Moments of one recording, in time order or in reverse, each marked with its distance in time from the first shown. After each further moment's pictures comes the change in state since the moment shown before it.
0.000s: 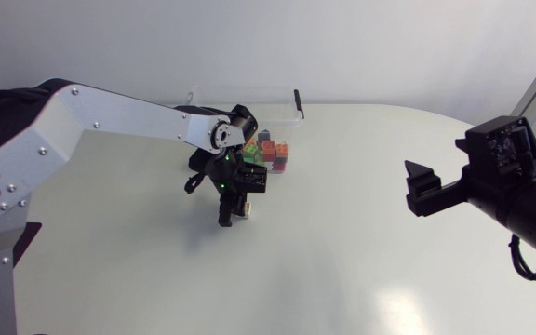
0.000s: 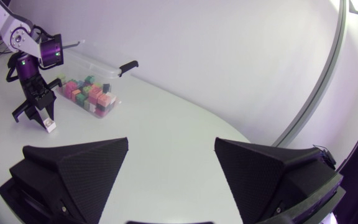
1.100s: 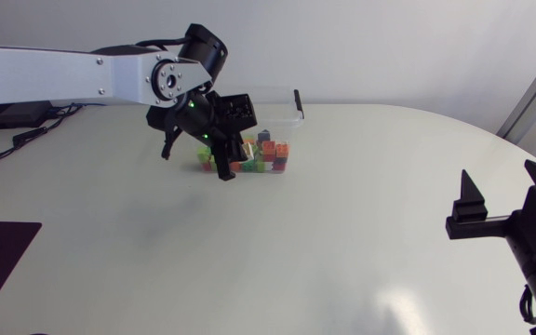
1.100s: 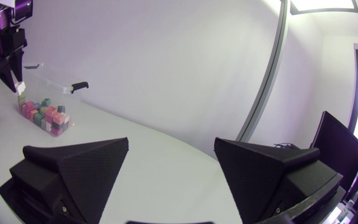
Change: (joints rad) left arm 0.047 -0.303 -0.040 0.144 0.046 -0.233; right arm -0.168 -0.387 -0.364 0.328 0.060 -0.088
